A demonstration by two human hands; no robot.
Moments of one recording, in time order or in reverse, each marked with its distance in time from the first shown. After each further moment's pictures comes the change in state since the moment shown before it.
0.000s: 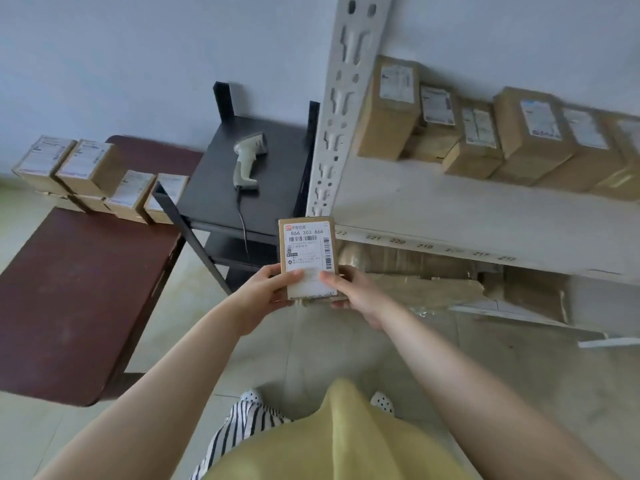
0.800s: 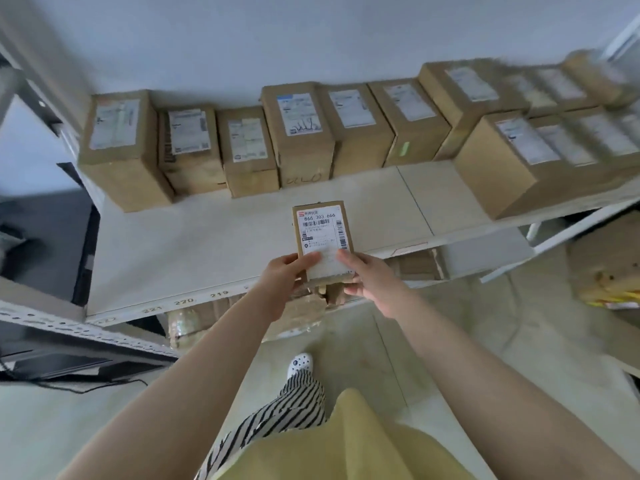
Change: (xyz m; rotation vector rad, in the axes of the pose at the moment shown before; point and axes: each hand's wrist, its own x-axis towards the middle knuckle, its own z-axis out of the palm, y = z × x) left_hand 0.165 0.026 0.424 0.209 -0.141 -0.022; right_hand -0.098 0.070 -0.398 0.311 0.449 0.039
